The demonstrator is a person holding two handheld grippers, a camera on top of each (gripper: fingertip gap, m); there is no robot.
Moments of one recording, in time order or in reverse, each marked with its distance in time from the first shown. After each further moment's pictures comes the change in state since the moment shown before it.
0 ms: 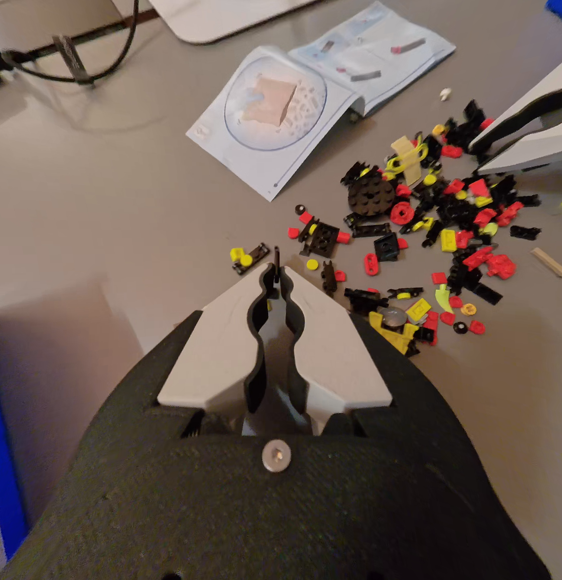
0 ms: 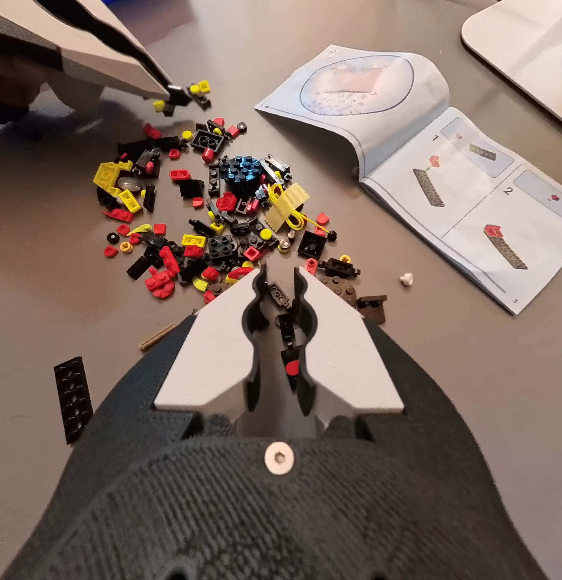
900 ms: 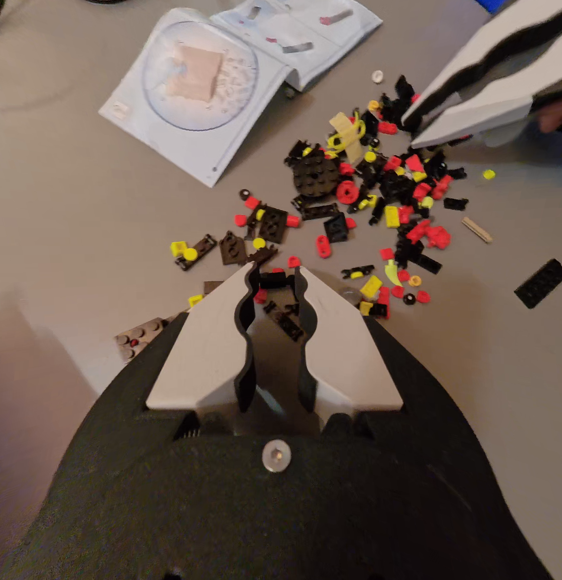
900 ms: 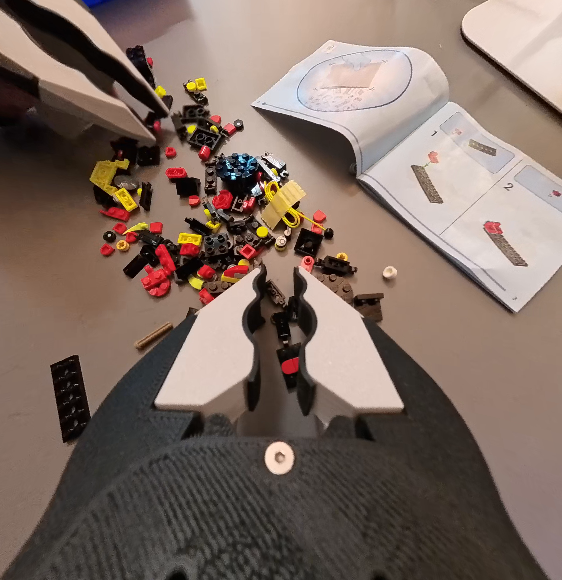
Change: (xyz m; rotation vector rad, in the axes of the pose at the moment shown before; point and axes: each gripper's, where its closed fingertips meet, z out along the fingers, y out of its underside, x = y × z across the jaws) left arm 0.030 0.010 0.001 -0.059 0.192 0.010; right arm 0.003 0.002 0.001 -0.004 -0.006 0.007
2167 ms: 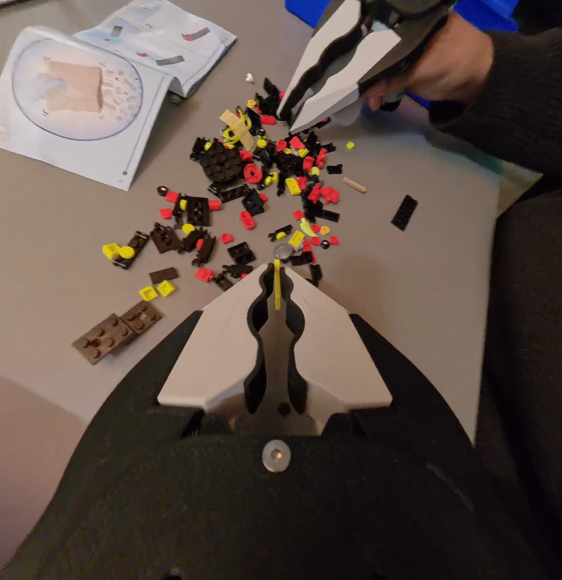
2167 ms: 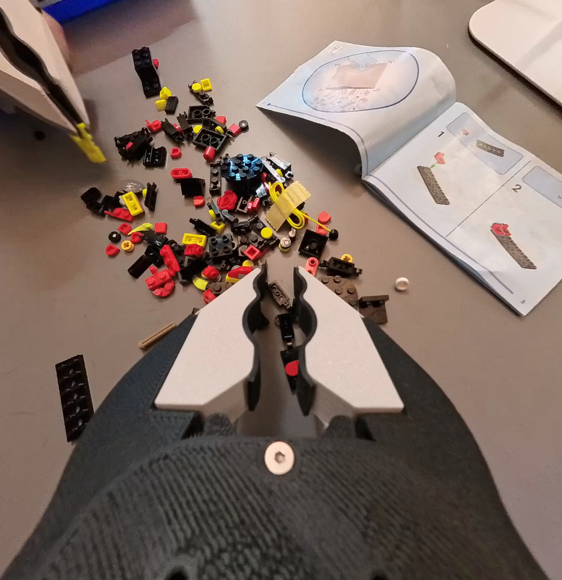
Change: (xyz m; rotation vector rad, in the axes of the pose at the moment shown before) left arm 0.033 0.011 -0.043 0.040 0.401 0.111; right arm -0.003 0.000 0.001 0.001 -0.013 0.000
